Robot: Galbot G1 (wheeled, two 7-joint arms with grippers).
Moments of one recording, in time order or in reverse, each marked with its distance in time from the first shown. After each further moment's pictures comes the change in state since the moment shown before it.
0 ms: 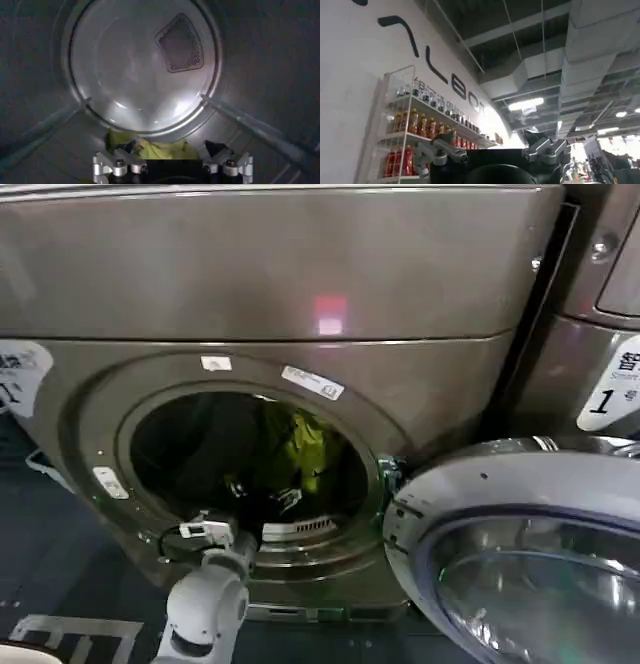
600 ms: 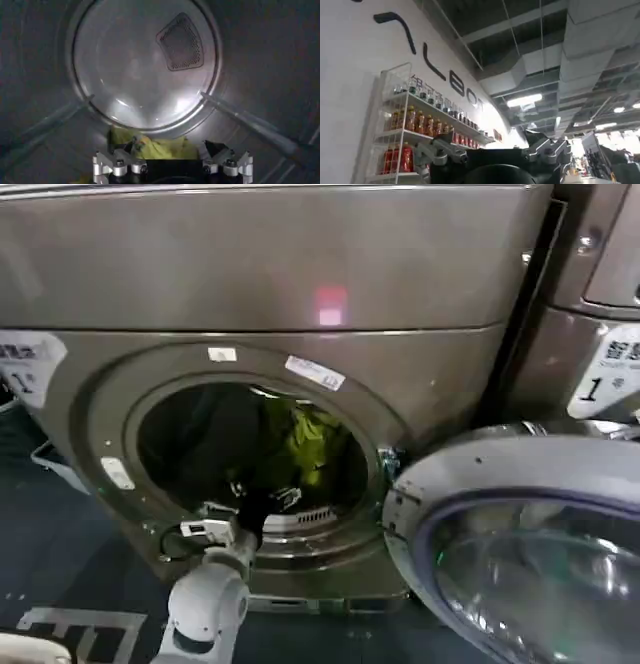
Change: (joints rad) left arm 0.008 0.003 0.002 -0.008 0.000 -0.001 -0.002; right arm -0.010 0.001 0.012 0.000 0.003 -0.005 0.002
